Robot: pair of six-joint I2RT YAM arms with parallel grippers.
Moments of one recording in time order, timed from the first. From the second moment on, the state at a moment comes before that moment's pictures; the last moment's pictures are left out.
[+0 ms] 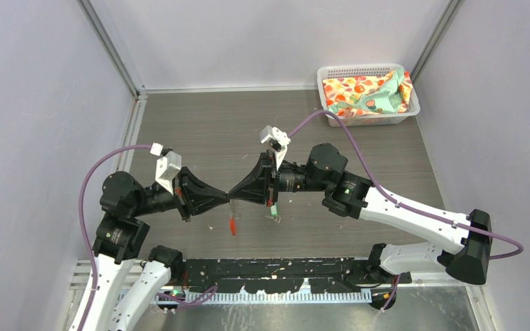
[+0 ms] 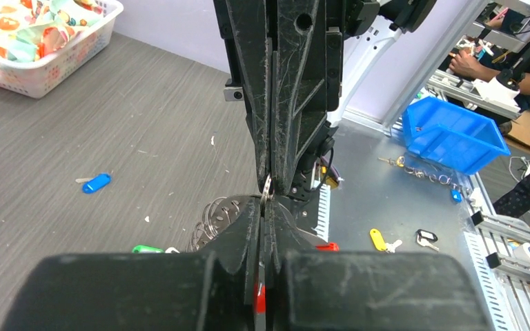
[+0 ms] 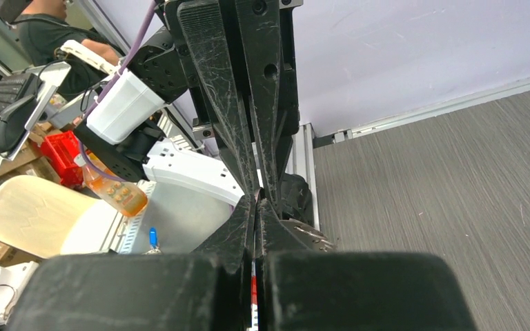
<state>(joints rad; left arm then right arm) -0.30 0.52 0.86 -0.26 1.05 -0.33 1.07 1.20 1.07 0.25 -0.52 0.45</state>
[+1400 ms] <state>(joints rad) -0.31 0.51 0.82 -0.28 1.03 -0.30 0.91 1.19 0.69 -0.29 -0.10 0.34</state>
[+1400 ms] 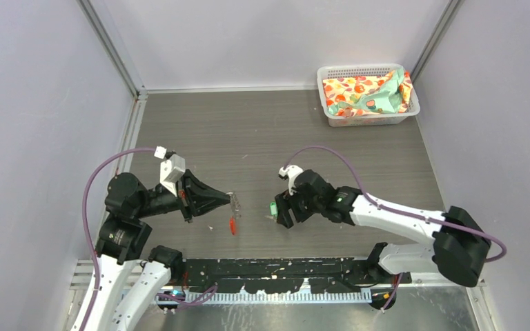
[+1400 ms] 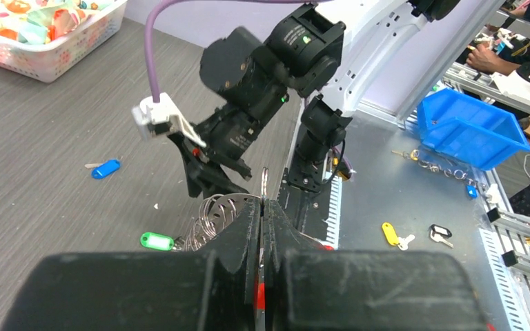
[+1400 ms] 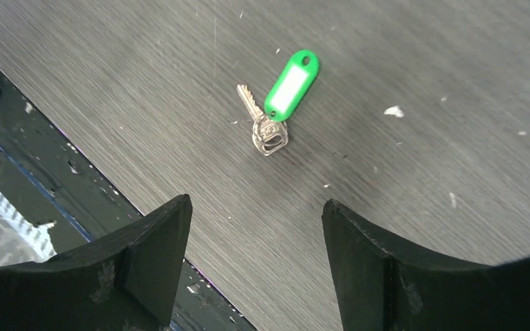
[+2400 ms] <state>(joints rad) -0.31 0.50 0.86 -0.33 0.98 -0.28 1.12 1.65 0.97 -0.37 0.23 0.34</state>
